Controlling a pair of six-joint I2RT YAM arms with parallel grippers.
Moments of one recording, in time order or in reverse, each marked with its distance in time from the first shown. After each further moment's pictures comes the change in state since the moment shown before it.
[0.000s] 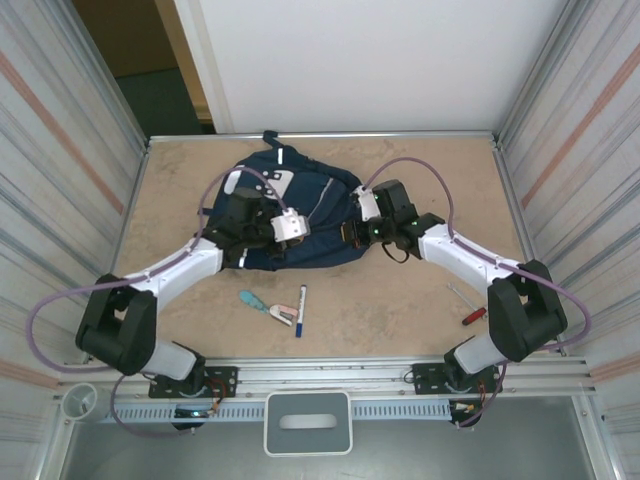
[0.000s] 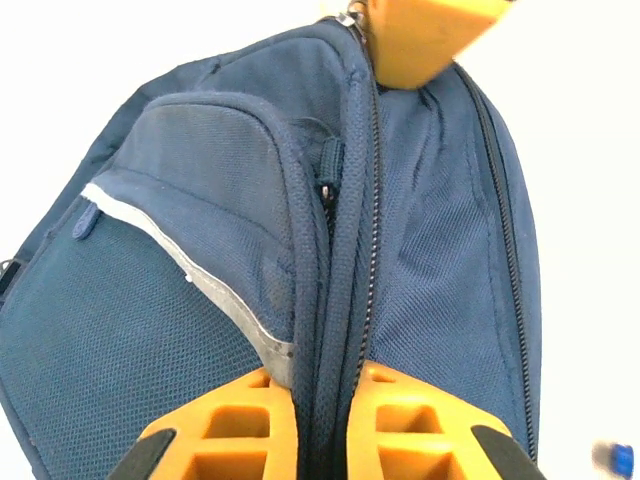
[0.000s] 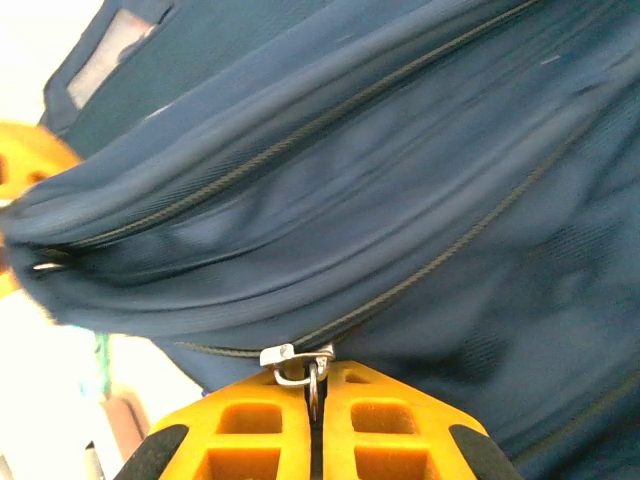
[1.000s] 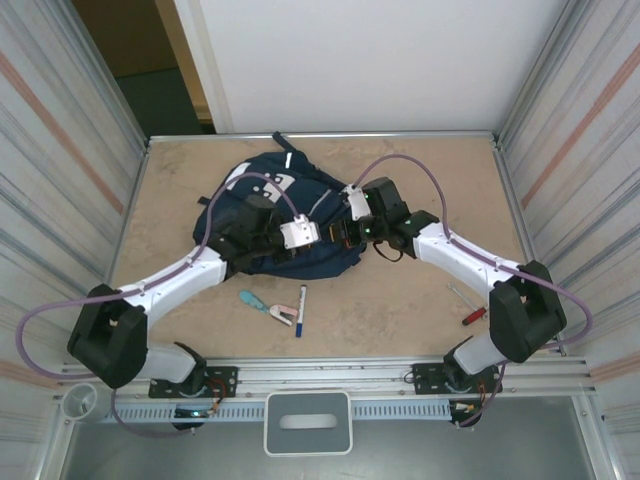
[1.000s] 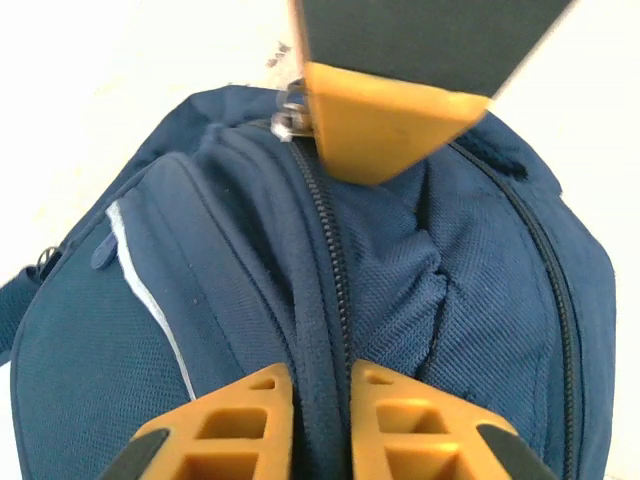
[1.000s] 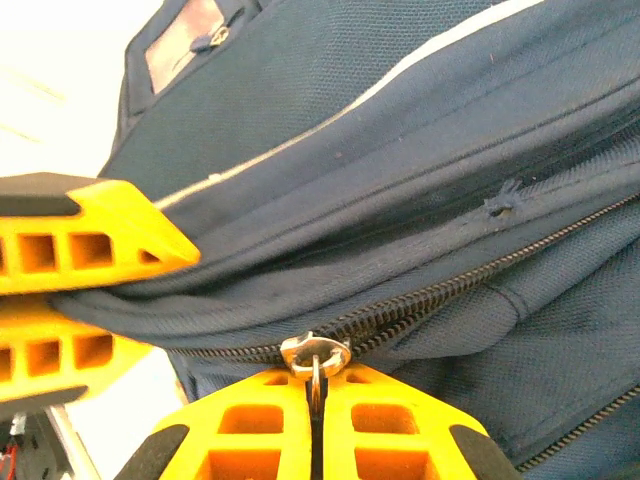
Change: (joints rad) left arm -0.145 -0.050 0.012 -0.040 -0.193 -0.068; right arm 0.074 -0.010 0.039 -0.019 -0.053 0.055
